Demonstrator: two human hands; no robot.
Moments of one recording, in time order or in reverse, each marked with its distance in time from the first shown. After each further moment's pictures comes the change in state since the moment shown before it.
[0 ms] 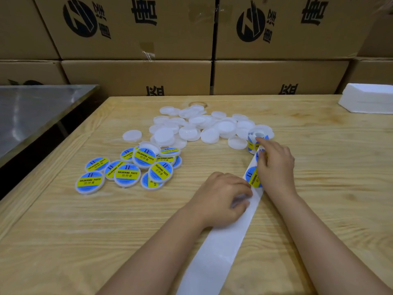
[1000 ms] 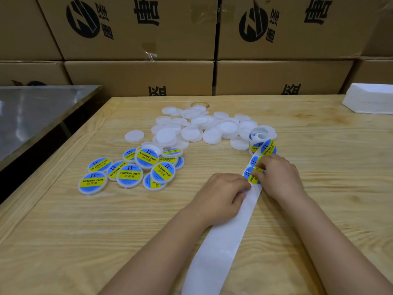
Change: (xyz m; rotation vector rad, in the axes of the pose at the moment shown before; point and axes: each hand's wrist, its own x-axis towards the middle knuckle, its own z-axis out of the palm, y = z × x) left_hand 0.003 -0.011 0.009 -0.027 0.075 -0.017; right_hand -0.001 0.000 -0.010 -0.367 -0.364 0.029
